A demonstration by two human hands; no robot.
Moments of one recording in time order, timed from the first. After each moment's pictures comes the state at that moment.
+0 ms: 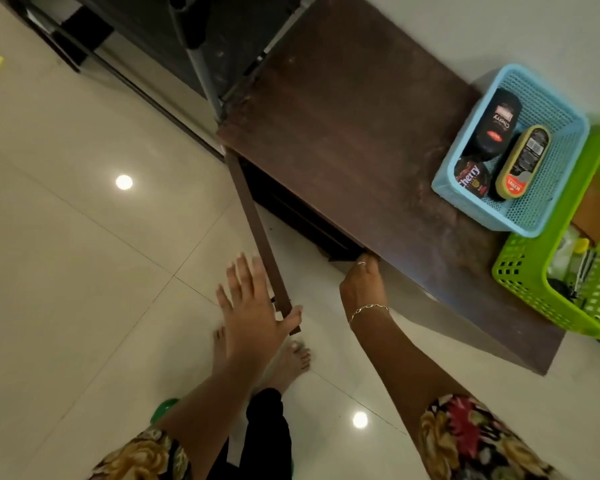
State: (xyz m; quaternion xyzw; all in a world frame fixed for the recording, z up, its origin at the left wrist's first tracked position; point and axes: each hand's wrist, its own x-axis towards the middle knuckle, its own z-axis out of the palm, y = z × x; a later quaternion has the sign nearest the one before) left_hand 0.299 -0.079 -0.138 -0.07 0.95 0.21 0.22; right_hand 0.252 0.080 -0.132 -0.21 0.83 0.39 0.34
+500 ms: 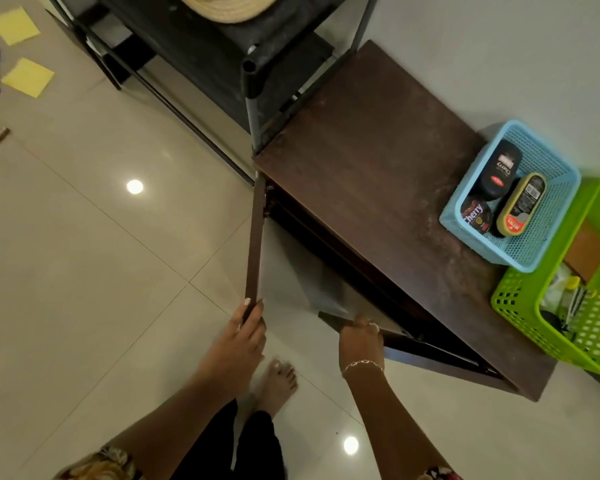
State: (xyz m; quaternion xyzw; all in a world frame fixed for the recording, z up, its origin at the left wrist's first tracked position) left_hand 0.316 -0.148 -0.102 0.37 0.87 -0.15 0.29; right_hand 0.298 0.053 -0.106 0.02 0.89 0.09 0.44
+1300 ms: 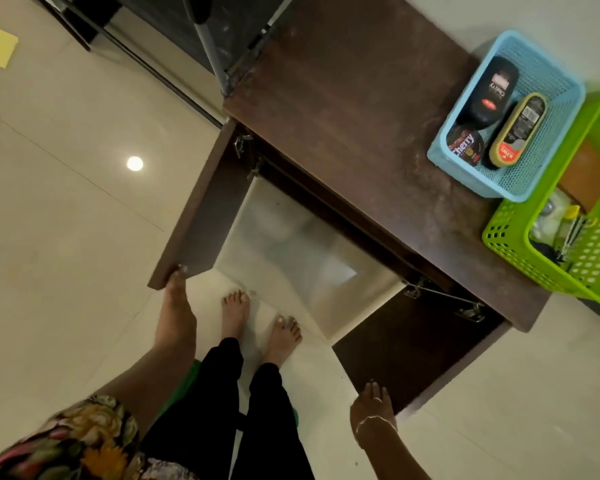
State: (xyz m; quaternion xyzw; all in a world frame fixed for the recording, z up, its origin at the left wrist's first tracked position) left_hand 0.417 -0.133 -0.370 -0.01 0.91 -0.02 0.42; right_hand 0.478 0.105 -0.135 -0.10 0.74 0.12 0.65
